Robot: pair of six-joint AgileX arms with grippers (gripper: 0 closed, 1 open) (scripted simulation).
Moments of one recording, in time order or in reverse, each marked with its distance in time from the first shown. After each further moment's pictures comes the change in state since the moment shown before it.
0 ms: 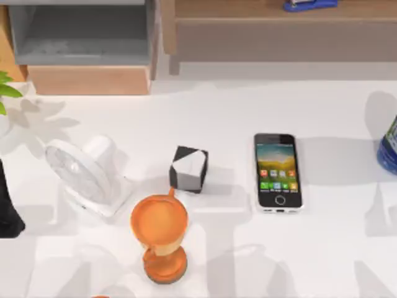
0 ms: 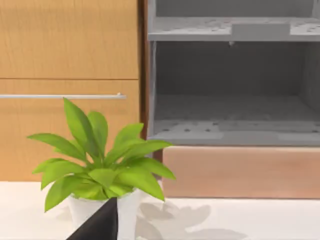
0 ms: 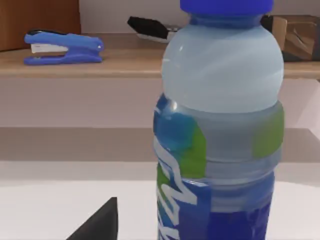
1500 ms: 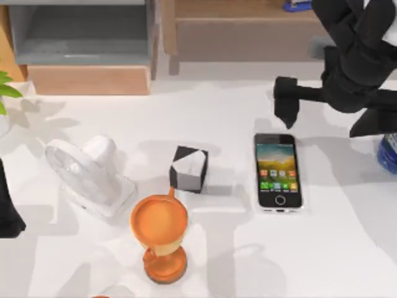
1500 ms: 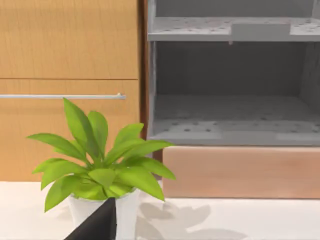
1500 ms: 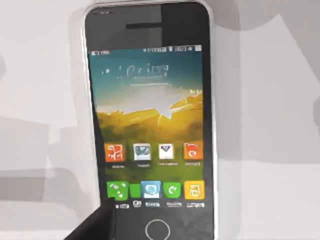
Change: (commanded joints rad) left arm 0.000 0.000 0.000 0.000 0.000 0.000; right arm 0.399 1.879 1.511 -0.991 0.003 0.506
